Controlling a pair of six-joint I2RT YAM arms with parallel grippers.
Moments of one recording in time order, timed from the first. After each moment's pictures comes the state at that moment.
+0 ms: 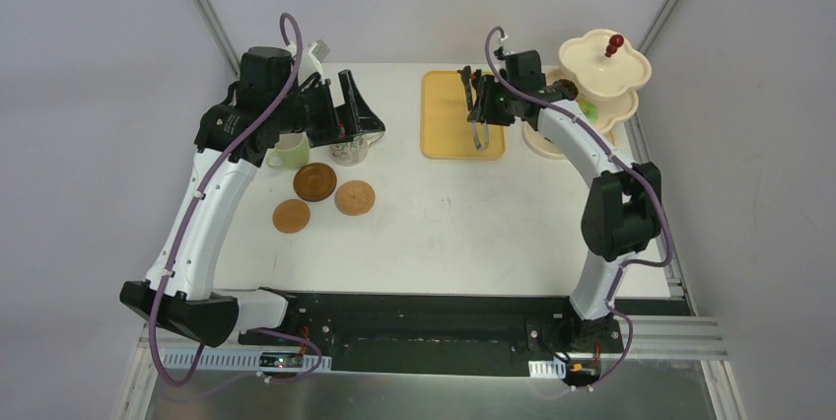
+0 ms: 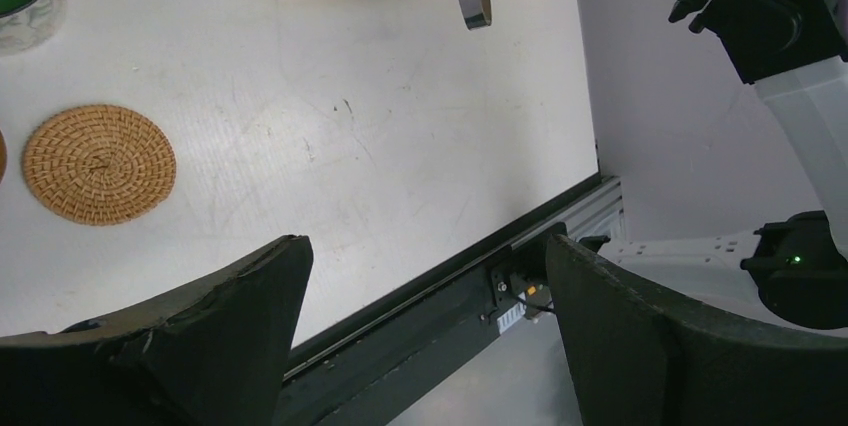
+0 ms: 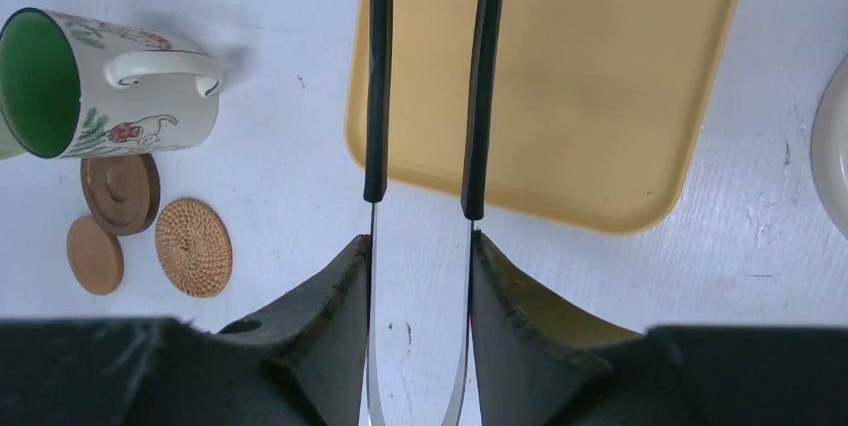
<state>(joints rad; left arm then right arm) -0.30 1.28 1.62 -0.93 0.43 -0.54 0.35 1.85 1.61 -0.52 -0.18 0.37</state>
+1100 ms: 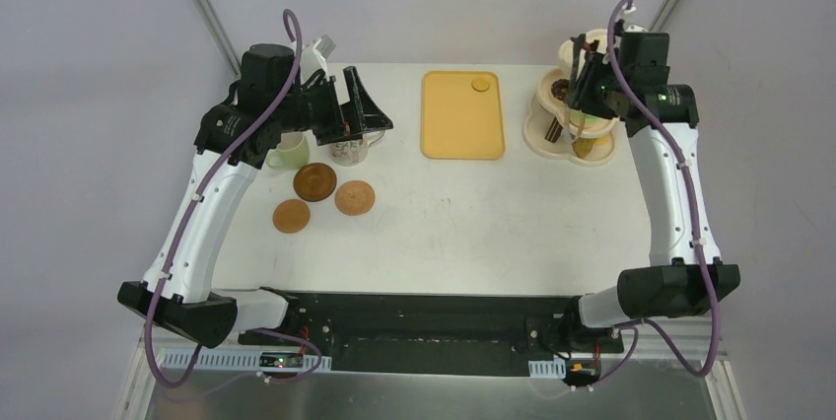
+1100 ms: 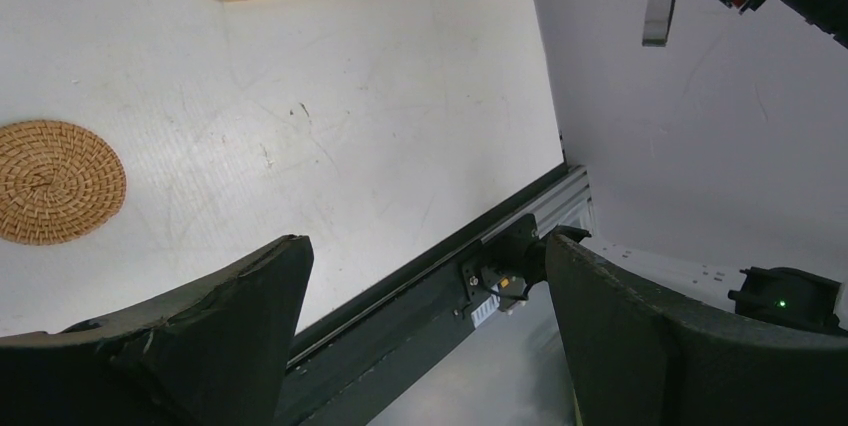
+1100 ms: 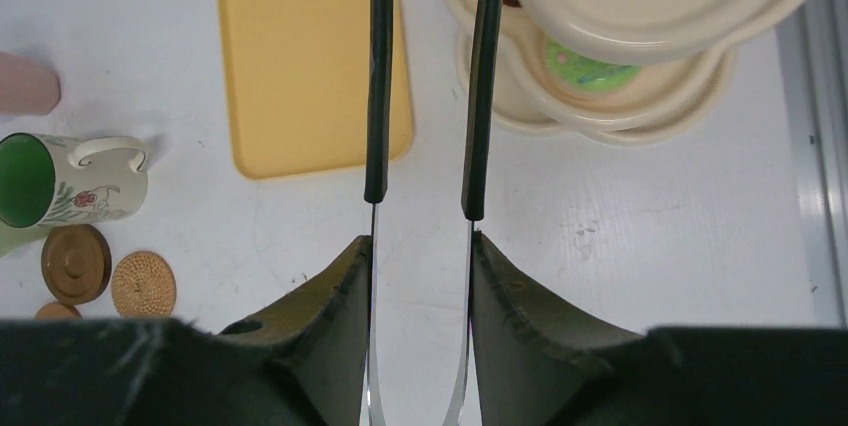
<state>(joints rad) -0.34 1.28 1.64 -0.89 0.48 -0.60 0.08 1.46 1.73 -0.95 -0.03 0.29</state>
